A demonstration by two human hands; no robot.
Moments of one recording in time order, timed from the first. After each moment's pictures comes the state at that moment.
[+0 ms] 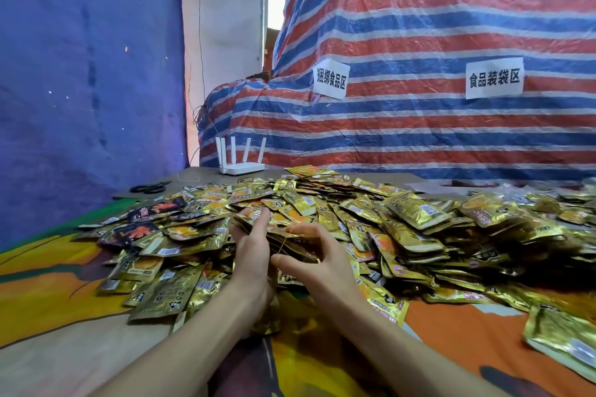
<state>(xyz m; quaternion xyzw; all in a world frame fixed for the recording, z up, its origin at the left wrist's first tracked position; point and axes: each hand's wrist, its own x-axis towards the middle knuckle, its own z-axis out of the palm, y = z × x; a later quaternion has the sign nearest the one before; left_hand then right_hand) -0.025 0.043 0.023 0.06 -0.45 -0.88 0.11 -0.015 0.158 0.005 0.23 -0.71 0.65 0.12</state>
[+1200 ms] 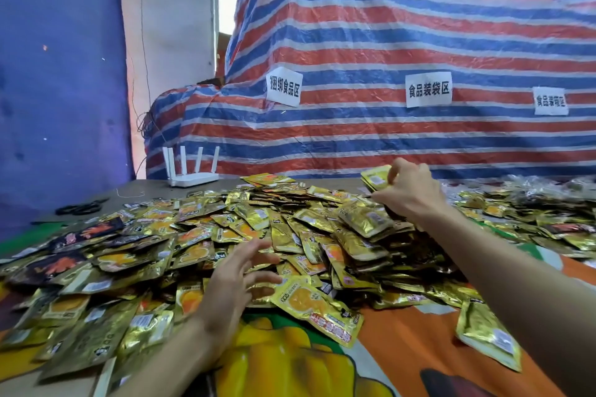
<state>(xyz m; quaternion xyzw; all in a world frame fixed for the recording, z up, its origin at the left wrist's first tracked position) -0.015 0.061 0.011 -0.11 -0.61 -0.78 0.06 -0.080 0.337 0.127 -0.07 -0.93 0.21 0.29</state>
